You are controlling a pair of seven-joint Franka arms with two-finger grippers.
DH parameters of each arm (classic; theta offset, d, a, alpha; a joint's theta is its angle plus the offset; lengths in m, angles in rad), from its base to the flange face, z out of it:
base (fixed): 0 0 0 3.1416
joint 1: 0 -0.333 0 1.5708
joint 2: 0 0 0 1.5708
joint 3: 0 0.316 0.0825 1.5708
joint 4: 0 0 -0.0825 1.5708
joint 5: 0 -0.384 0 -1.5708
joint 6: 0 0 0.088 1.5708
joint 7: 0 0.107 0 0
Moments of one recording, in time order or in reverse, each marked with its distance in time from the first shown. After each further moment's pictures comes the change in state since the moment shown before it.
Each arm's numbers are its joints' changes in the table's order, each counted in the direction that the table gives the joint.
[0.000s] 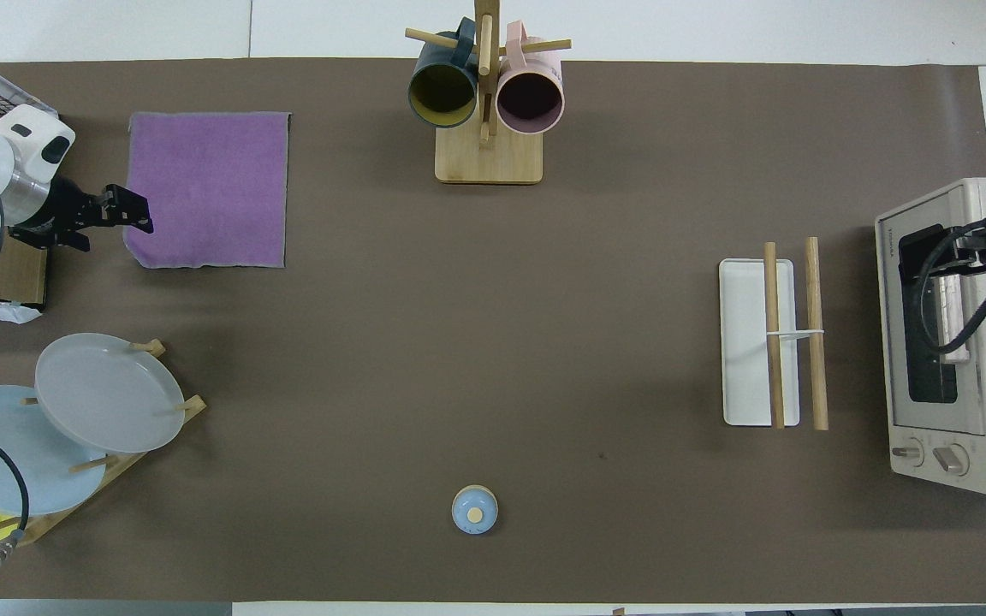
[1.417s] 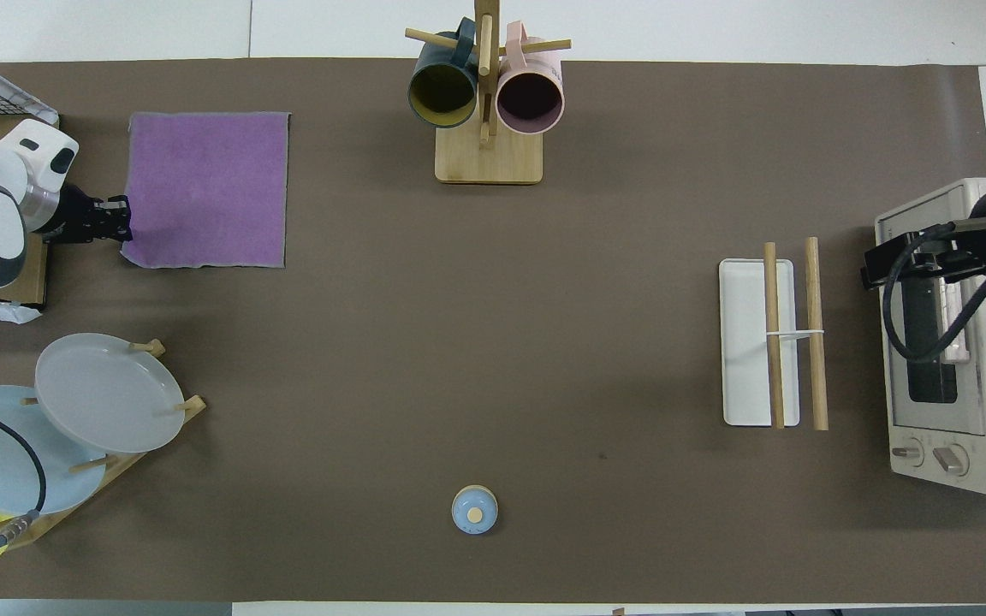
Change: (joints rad) left arm -0.035 0.067 -0.002 -0.027 0.000 0.149 0.000; right arm -0.006 0.000 0.029 -0.007 -0.083 0.000 -0.002
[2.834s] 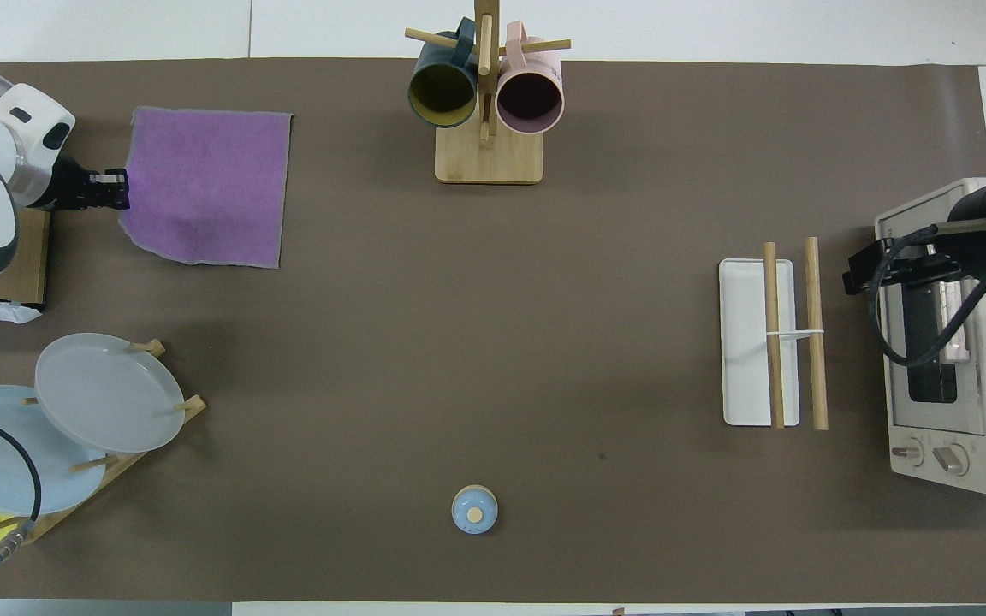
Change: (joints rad) left arm 0.123 -0.139 -0.018 -0.030 -0.002 0.013 0.100; right arm -0.003 -0.026 0.009 -0.054 -0.057 -0.001 0.005
